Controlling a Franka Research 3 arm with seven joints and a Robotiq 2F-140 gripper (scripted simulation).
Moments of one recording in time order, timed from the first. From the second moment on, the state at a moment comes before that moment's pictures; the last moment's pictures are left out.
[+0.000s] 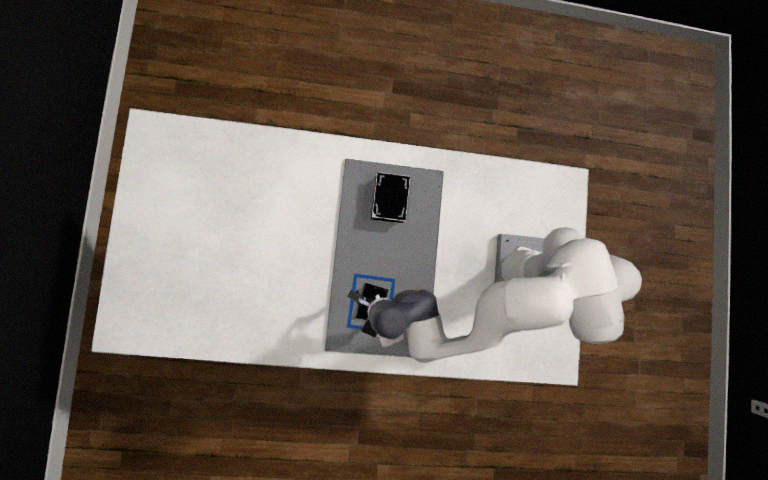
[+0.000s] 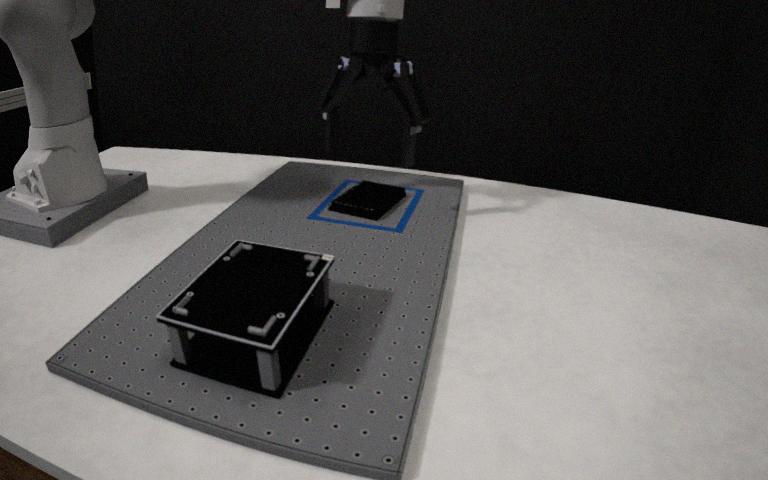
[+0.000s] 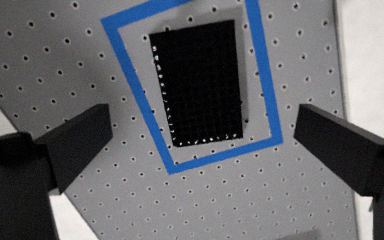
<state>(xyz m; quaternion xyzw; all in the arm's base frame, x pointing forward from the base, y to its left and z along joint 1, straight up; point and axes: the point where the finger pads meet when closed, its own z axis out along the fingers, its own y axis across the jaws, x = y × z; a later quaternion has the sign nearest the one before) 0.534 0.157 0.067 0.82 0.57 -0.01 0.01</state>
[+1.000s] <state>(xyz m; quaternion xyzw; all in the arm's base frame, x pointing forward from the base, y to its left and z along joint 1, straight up) 0.536 0.161 0.058 0.78 0.63 0.00 0.00</state>
